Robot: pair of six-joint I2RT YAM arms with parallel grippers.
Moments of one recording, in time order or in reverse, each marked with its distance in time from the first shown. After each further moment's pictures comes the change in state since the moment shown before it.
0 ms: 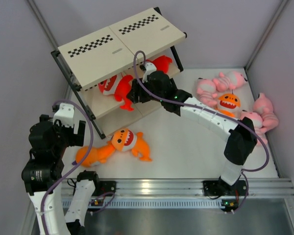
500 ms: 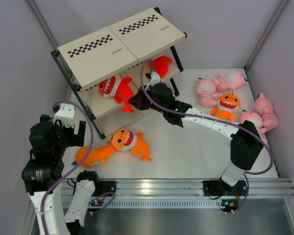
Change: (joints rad) left arm -0.004 -0.003 -0.005 0.000 0.000 0.000; right arm 0.047 -0.090 -0.272 0.262 0.064 0.198
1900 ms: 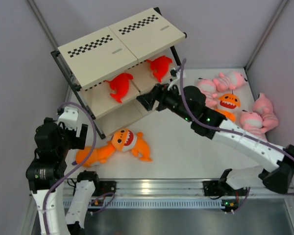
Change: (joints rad) left arm -0.011 -0.026 -0.070 0.003 -0.031 0.019; right arm 0.037 -0.345 -0.088 -0.044 0.086 -0.046
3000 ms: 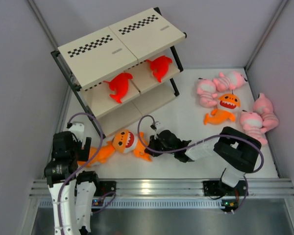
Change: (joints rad) left arm 0.090 -0.137 -0.417 0.010 -0.129 0.006; right arm 0.114 0.358 -0.673 0.504 -0.134 0.034
